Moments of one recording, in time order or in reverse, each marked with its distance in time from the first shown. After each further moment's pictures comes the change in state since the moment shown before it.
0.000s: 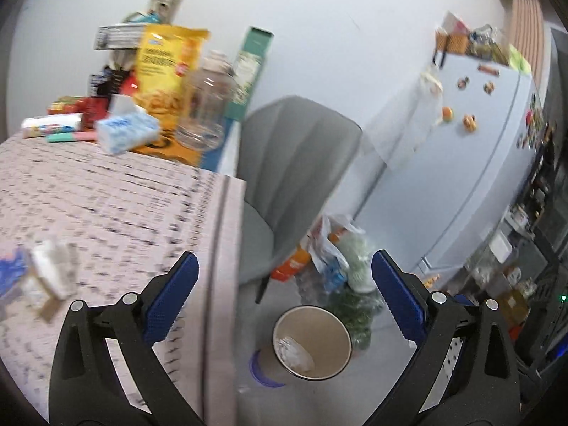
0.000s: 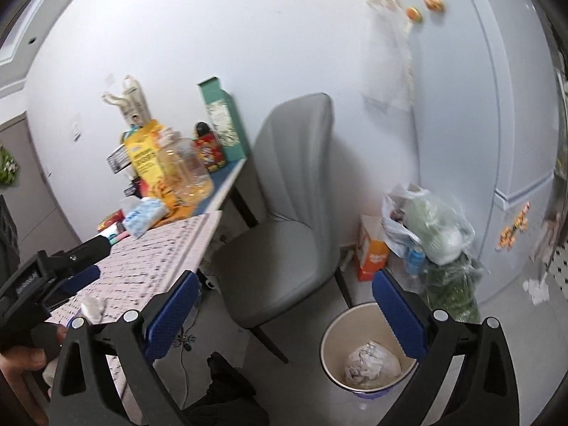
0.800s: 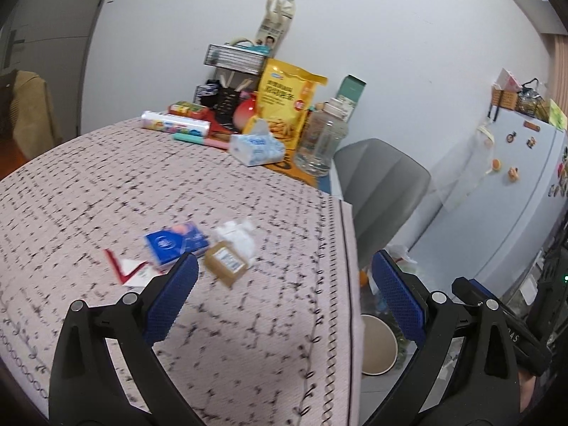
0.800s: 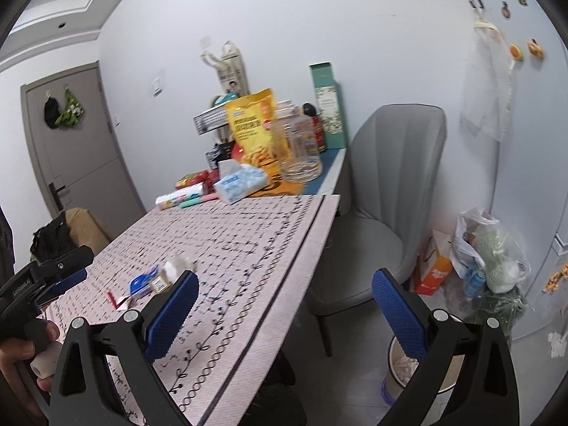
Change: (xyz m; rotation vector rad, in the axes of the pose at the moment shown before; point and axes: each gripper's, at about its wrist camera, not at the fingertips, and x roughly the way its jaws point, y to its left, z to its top) left arm -0.147 0.123 -0.037 -0.137 -0.113 0.230; right arm -0.018 0.139 -0.028 -0.209 0.060 0.244
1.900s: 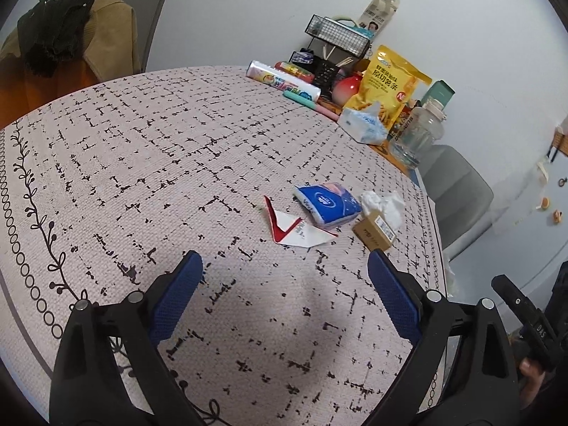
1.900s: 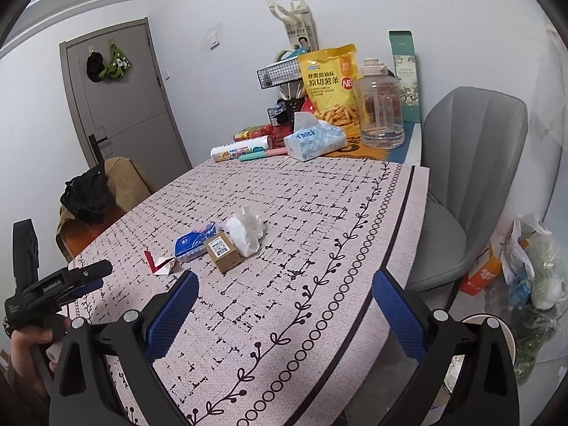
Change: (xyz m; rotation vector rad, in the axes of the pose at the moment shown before) left arm -0.002 0.148 -0.030 -0.224 0.107 0.171; right arm 0.066 0.083 -0.026 -0.117 0.143 0.183
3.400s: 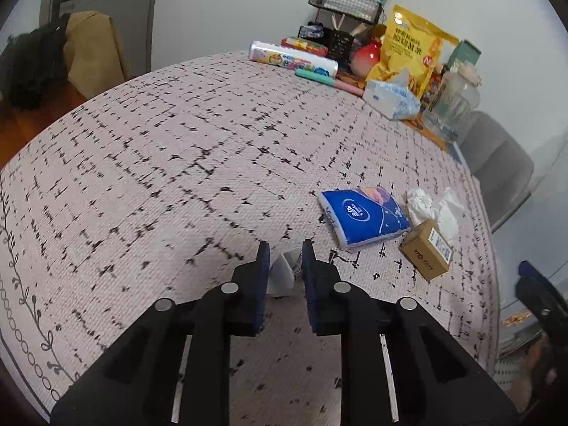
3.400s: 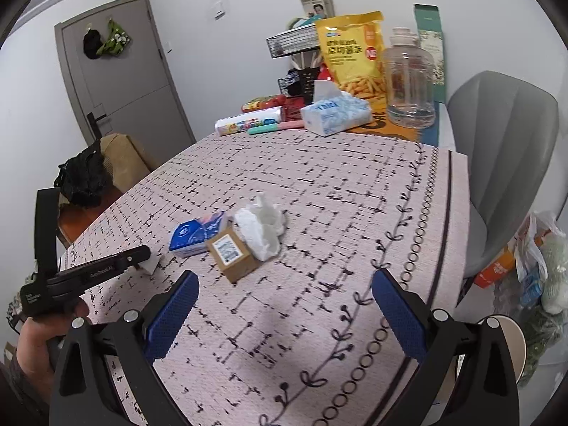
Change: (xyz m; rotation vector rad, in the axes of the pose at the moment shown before) left arm 0.065 -0.009 0.032 0.104 0.080 0.139; right arm 0.075 0.031 0.017 -0.032 0.117 0.016
